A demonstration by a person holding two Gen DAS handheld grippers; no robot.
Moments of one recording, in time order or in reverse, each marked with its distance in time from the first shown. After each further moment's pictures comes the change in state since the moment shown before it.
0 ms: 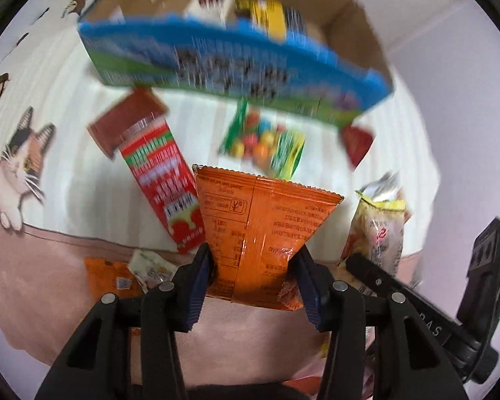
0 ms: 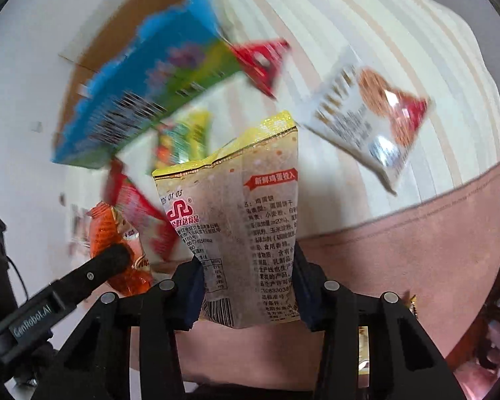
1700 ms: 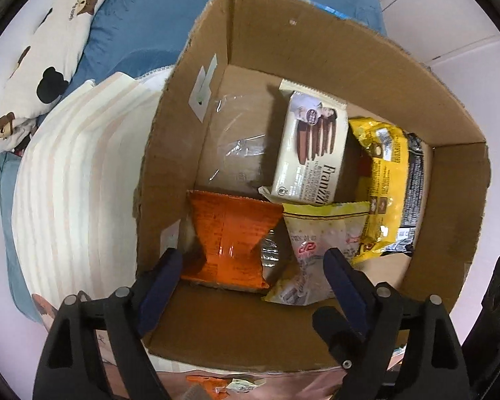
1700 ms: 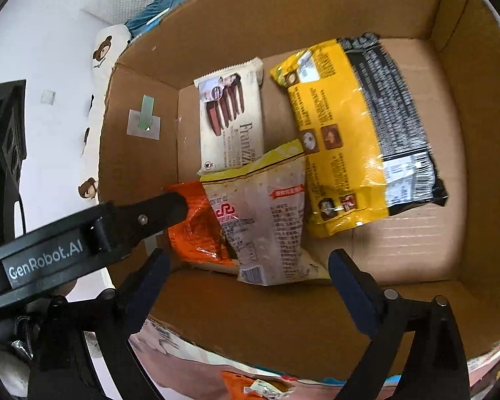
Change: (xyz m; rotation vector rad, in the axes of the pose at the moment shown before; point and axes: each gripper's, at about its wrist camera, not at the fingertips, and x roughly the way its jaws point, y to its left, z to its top) left arm 0.028 0.090 0.277 -0.077 0.198 0.165; right arm 0.145 0.240 0.215 -0.170 0.184 0.002
